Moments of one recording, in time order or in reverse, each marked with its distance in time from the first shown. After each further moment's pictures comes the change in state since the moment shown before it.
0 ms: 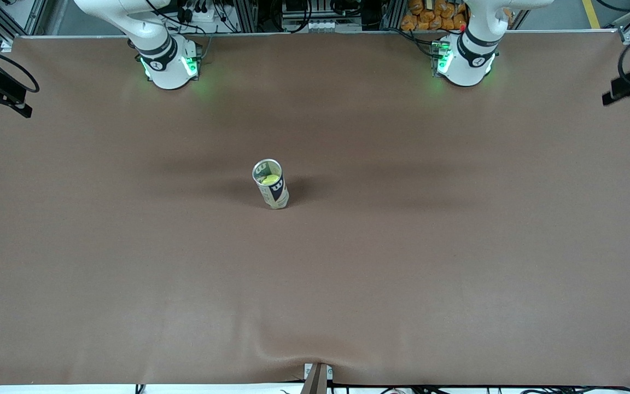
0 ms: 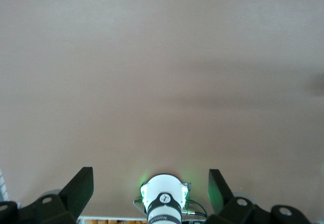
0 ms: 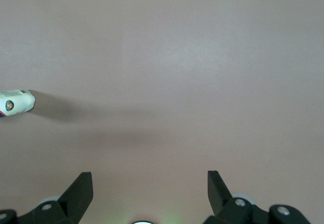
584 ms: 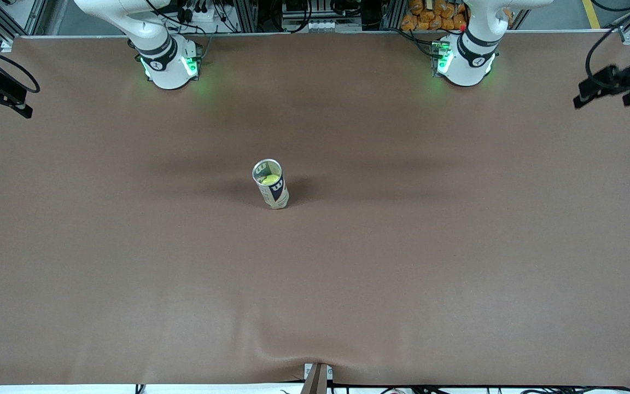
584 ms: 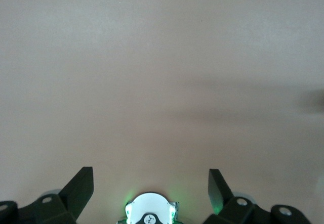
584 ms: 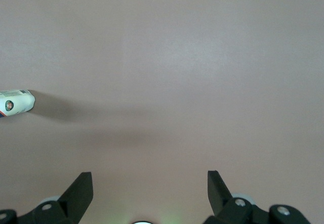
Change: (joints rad) left arm 0.025 -0.057 -0.030 -0.199 -0.055 0.200 -0.035; right arm 0.000 0.005 0.001 0.000 0.000 0.002 0.000
